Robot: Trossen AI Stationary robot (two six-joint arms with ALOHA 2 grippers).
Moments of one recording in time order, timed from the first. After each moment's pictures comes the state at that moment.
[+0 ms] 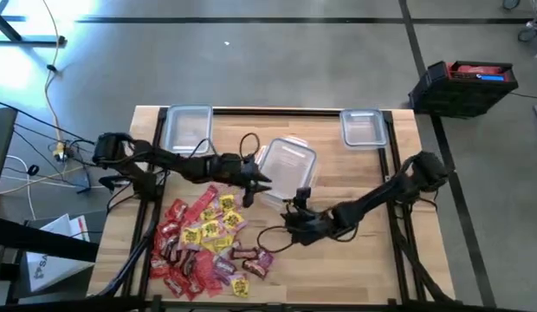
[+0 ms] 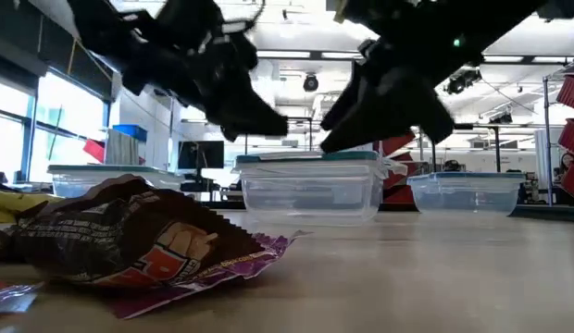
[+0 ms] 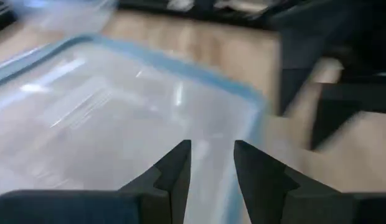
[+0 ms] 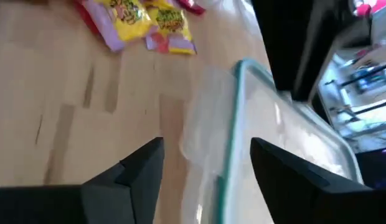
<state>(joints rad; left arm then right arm) 0.08 1.63 0.68 0.46 0.07 -0.10 0.45 1.84 1.00 -0.02 0.79 -0.10</state>
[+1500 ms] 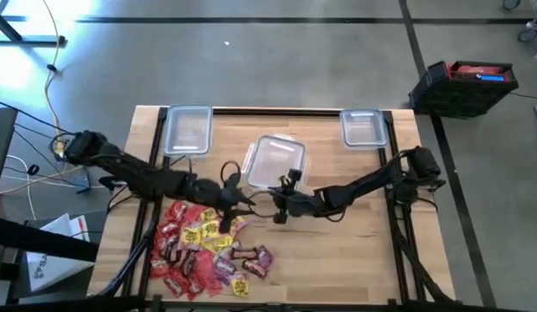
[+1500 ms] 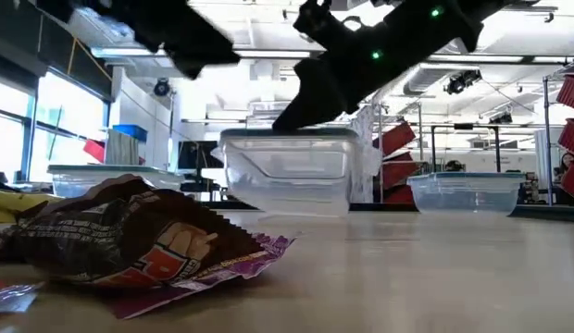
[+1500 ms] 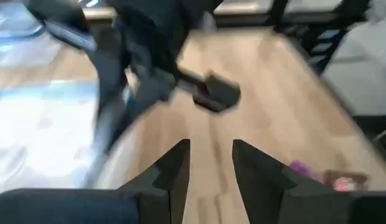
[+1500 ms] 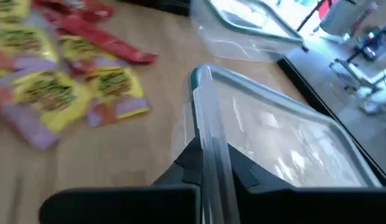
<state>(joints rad) -0.36 1.32 0.68 0.17 -0.28 -0.11 0.23 1.81 1.00 0.26 0.65 0.00</state>
